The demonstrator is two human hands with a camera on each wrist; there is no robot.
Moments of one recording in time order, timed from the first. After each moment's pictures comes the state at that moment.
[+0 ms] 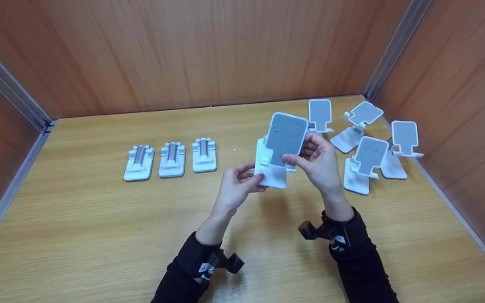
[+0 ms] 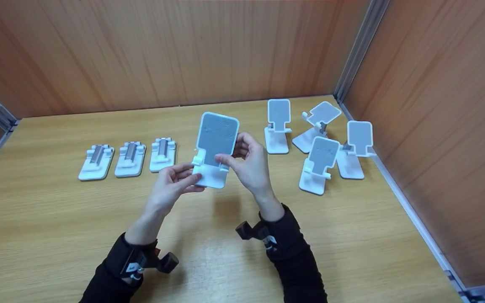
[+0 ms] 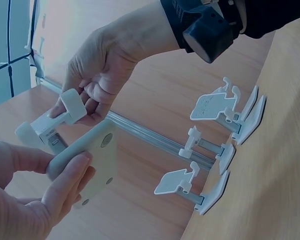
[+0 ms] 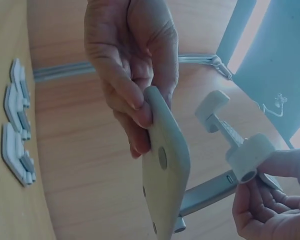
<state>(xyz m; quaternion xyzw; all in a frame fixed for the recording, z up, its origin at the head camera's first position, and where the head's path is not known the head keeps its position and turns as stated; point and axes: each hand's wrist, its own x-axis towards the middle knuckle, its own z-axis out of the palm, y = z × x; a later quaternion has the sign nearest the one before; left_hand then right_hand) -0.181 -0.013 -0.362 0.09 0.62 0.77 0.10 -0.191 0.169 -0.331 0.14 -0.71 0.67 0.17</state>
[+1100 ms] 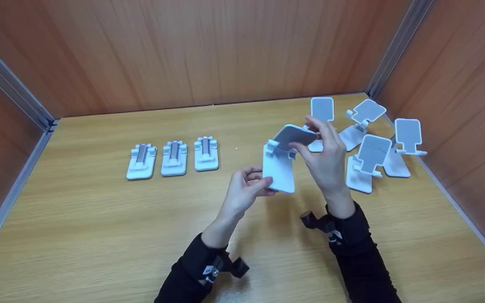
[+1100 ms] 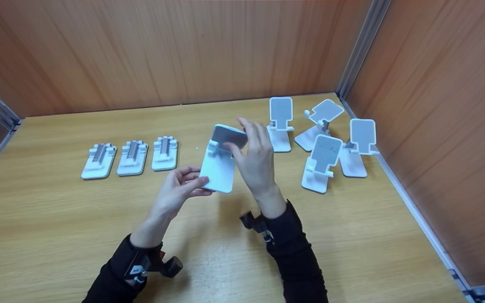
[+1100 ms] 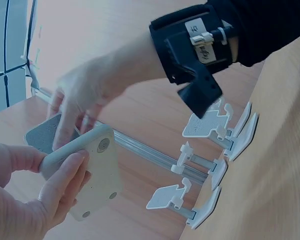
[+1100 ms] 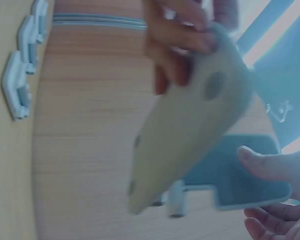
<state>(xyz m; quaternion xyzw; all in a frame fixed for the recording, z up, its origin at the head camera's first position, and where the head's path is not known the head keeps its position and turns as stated) -0.171 -0.004 -0.362 0.09 0.59 0.79 0.11 -0.197 0.170 -0.329 0.18 -0.81 0.40 0.40</state>
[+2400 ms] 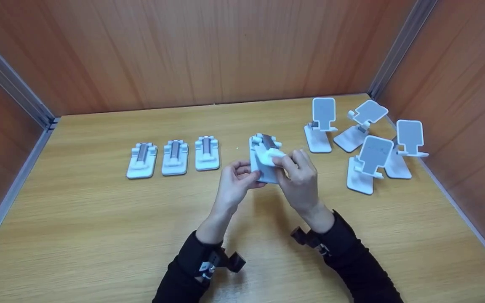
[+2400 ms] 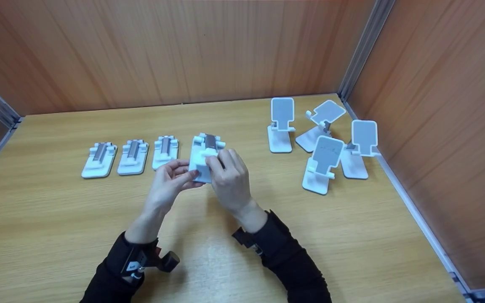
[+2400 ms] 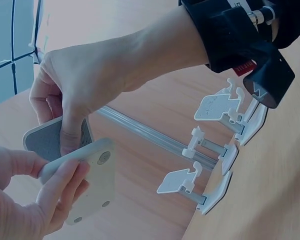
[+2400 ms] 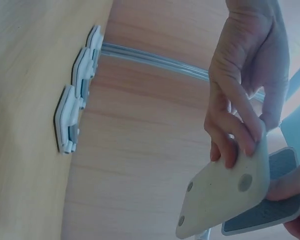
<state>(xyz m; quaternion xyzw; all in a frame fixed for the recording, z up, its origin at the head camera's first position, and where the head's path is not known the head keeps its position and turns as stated) -0.181 -0.017 -0.361 0.04 0.59 0.80 0.06 -0.183 0.126 -0.362 0.27 -0.78 0.30 0.48</state>
